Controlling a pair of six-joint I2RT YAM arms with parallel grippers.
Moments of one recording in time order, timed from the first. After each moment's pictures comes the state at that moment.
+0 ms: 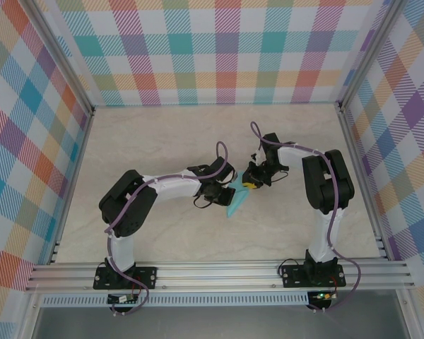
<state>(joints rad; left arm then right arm) -0.81 1.92 1.21 -0.42 0.18 -0.41 0.30 2.00 1.24 -0.65 -0.63 0.46</state>
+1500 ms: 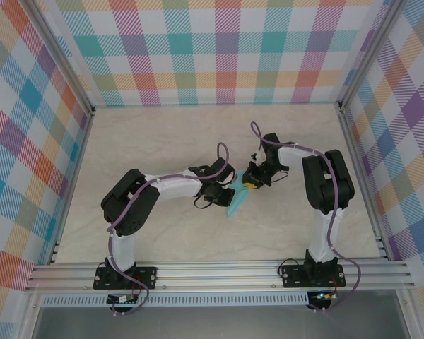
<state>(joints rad) -0.81 1.94 1.21 -0.42 0.18 -0.39 0.30 2.00 1.24 -0.65 -0.63 0.46</state>
